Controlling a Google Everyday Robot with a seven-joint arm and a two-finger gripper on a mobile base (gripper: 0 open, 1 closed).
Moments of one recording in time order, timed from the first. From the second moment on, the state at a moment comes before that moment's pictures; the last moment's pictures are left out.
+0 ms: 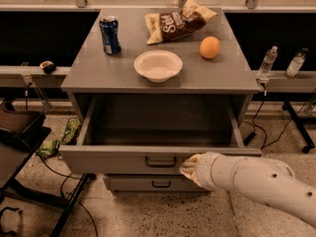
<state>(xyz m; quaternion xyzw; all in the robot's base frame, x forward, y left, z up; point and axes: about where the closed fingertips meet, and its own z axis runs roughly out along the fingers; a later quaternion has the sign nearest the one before) 0.474 -0.099 0.636 -0.56 0.74 0.03 0.38</state>
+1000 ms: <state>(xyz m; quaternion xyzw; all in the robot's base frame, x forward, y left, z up) 0.561 -0.116 0.638 -0.55 0.74 0.05 0.38</state>
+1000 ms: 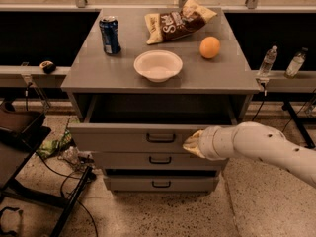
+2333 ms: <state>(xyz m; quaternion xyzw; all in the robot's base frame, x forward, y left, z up) 0.600 -0.122 0.634 -0.55 0.75 0.06 0.36</state>
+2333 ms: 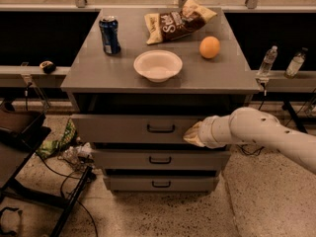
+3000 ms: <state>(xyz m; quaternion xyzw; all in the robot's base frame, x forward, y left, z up) 0.600 -0.122 0.634 -0.55 0.75 0.06 0.36</state>
